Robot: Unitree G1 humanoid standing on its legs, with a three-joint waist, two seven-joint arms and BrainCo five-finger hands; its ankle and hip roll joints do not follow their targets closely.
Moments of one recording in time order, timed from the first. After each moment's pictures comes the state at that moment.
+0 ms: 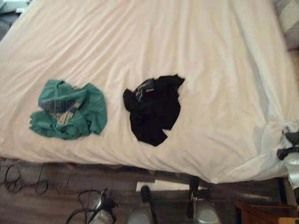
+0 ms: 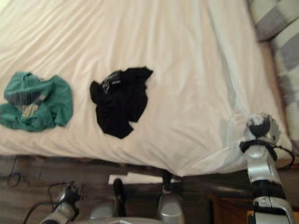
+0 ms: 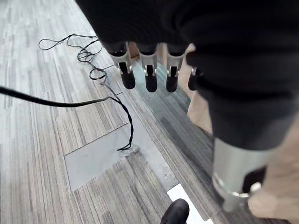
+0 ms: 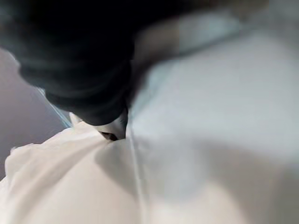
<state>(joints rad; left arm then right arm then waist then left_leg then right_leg) 0.00 0.32 -0.21 1.10 0.28 0.06 0.27 -0.06 -0.60 -0.27 0.50 -0.22 0.07 -0.39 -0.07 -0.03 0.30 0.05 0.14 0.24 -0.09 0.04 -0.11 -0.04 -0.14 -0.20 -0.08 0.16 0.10</state>
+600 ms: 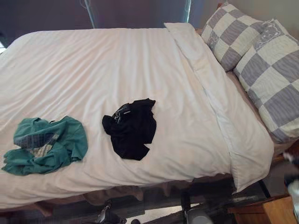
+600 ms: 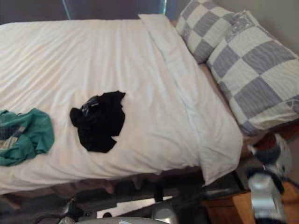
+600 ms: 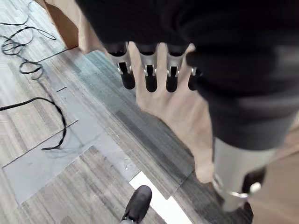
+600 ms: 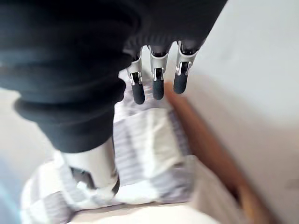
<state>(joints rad) 0.06 0.25 -0.25 1.10 0.29 0.07 0.24 0.04 -0.63 -0.24 0.27 -0.25 0.14 -0.52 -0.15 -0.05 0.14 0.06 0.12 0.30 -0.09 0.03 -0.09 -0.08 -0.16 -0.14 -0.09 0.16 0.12</state>
